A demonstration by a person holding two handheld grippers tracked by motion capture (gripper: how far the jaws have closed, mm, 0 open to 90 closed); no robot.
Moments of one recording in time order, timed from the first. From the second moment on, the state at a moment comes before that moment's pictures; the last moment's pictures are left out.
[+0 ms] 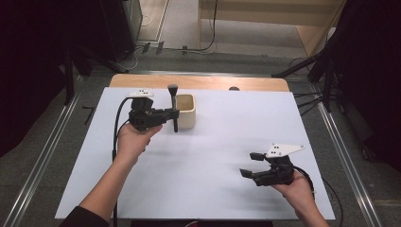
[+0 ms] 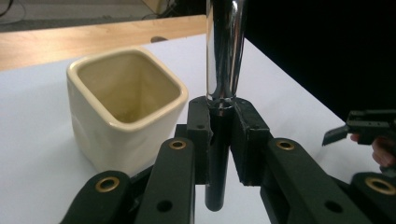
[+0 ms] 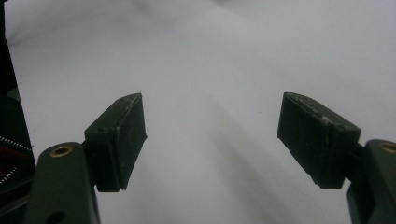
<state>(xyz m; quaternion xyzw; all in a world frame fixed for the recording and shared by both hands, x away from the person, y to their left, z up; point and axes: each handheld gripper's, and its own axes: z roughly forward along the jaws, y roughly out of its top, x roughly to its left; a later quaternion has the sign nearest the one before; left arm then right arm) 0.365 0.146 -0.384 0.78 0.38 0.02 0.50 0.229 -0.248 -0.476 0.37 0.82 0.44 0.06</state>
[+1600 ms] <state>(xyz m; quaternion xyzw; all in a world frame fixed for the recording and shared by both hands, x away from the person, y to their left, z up) 0.422 0.123 -0.366 0.75 0.38 0.15 0.52 0.229 -0.245 -0.476 0.36 0.82 0.44 0.06</state>
